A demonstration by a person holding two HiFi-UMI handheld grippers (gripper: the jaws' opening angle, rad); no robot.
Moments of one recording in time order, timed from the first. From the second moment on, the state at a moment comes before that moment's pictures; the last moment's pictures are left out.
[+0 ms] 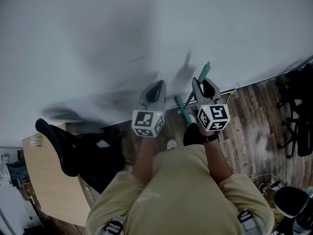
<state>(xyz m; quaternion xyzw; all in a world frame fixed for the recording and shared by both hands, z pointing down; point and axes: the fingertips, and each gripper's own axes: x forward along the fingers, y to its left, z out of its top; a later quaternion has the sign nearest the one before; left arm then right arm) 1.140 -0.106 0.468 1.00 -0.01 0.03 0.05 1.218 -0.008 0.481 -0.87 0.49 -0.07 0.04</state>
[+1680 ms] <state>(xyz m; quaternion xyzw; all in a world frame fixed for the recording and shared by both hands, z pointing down) 0.853 0.015 0.387 0.77 -0.64 -0.02 -0.02 0.949 -0.026 0.376 -0.31 0.95 -0.01 0.06</state>
